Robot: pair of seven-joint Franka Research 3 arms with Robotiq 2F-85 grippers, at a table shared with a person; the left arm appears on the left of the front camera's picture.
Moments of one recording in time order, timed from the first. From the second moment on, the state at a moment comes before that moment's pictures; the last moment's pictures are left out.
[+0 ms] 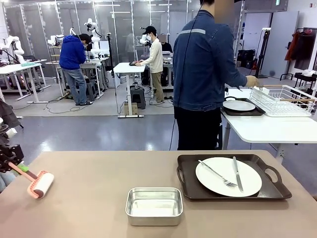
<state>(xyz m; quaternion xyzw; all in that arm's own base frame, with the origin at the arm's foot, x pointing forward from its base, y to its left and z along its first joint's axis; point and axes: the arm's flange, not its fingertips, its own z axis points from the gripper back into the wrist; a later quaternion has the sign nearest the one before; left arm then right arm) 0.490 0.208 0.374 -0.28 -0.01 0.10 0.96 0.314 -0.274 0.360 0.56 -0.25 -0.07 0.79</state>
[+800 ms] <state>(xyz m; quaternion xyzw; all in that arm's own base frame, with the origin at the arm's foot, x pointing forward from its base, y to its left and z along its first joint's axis) 0.459 0.163 0.480 -0.17 -0.06 0.08 0.98 0.314 -0.274 0.360 0.56 -0.25 -0.07 0.79</state>
